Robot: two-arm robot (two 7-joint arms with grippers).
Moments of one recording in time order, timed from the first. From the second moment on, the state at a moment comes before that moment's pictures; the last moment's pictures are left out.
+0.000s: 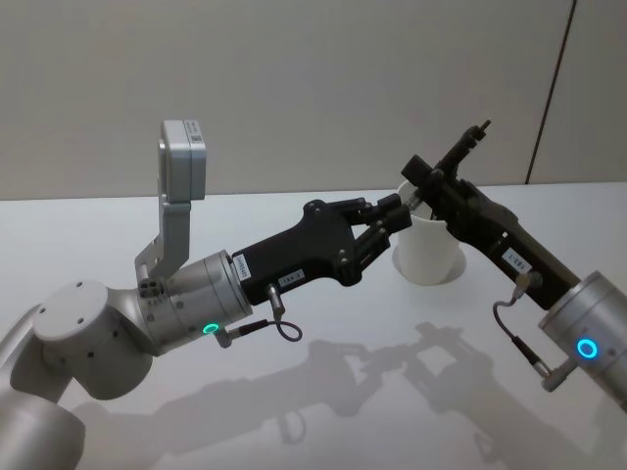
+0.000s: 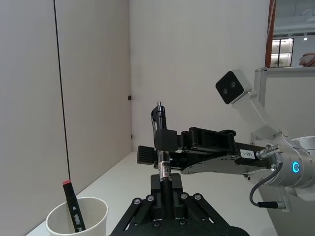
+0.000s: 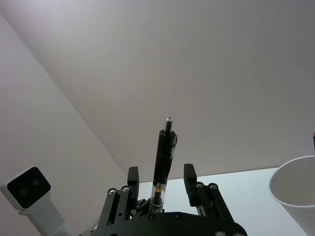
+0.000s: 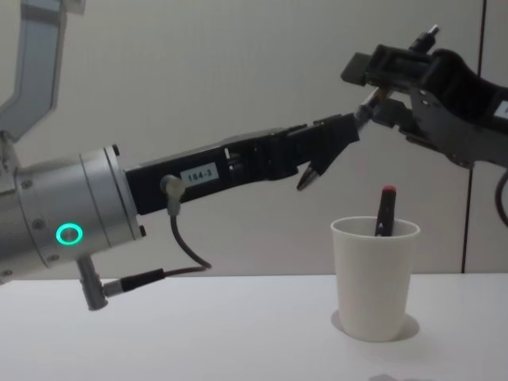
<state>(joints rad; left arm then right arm) -0.32 0.33 0.35 -1.51 -0.63 0.04 -0.89 0.00 0.29 -0.27 -1.92 0.96 0.19 0.23</state>
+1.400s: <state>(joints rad) -0.32 0.33 0.35 -1.51 -0.63 0.04 -0.89 0.01 0.29 -0.27 -1.91 0.95 0.19 0.23</state>
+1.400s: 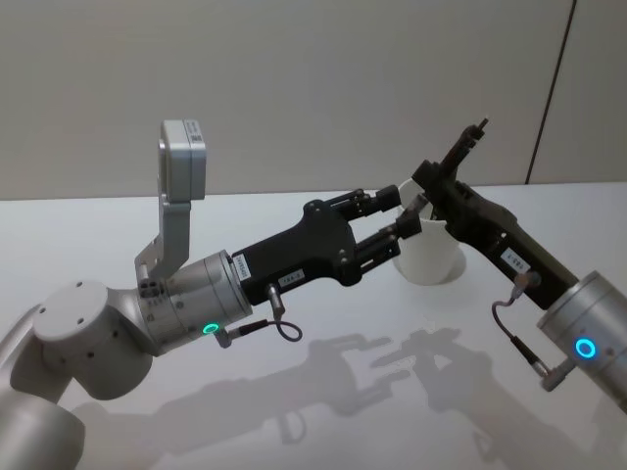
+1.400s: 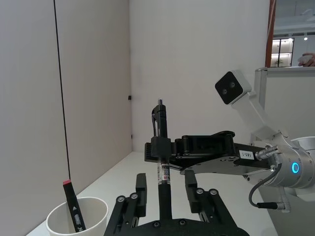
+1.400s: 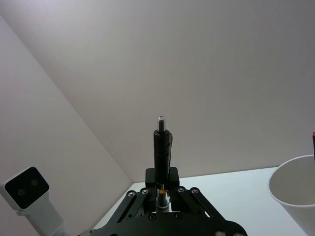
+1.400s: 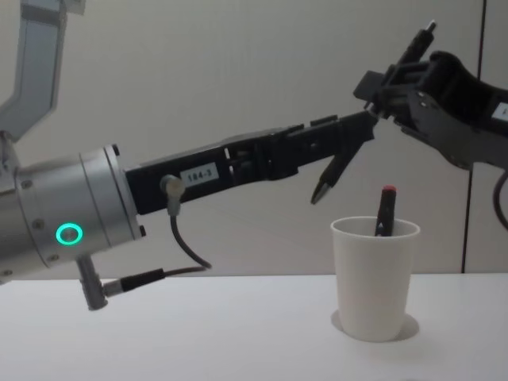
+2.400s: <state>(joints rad) -0.32 0.33 0.35 -1.51 -0.63 0.04 -0.89 0.01 0.31 -0.27 -1.91 0.91 0.17 0.22</state>
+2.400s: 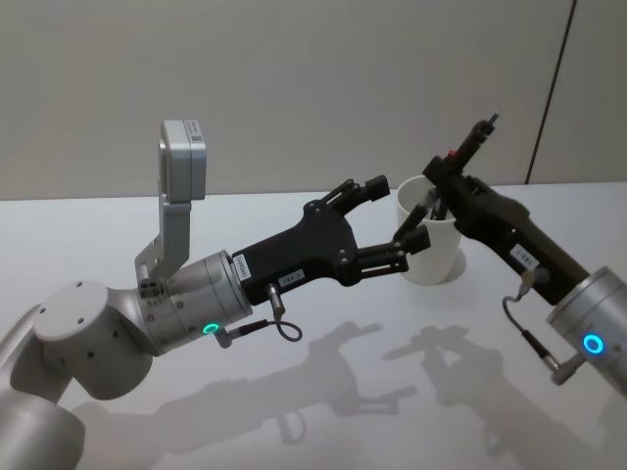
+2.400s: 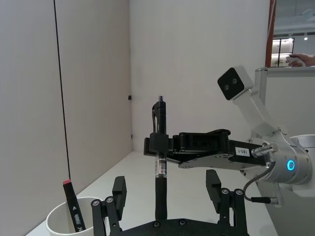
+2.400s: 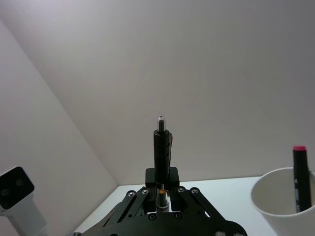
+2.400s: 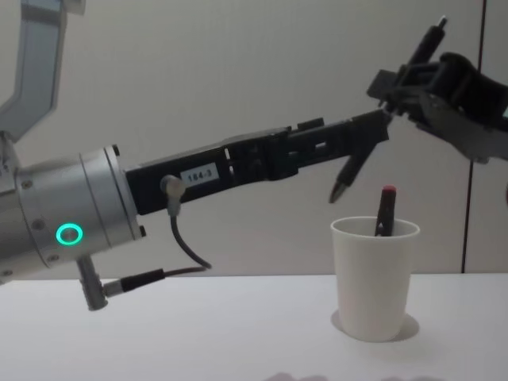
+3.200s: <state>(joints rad) -0.32 0.33 0.35 -1.51 -0.63 0.04 -0.89 0.10 0.36 -0.23 -1.84 0.61 0.06 0.19</state>
